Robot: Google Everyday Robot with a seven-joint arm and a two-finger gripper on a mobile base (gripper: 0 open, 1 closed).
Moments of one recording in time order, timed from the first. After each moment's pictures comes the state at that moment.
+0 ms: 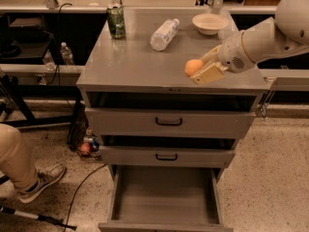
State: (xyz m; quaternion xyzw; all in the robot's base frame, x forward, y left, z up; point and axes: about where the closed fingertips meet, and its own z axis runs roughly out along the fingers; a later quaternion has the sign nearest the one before) arm 0.622 -0.141 0.883 -0.53 0.75 0.14 0.37
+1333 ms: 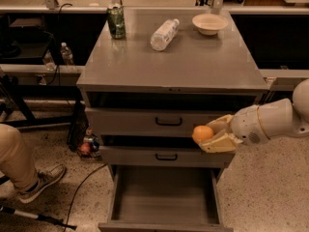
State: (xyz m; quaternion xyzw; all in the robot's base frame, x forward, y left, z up) arm 0.481 -0.159 0.757 -0.50 0.76 0.25 0.32
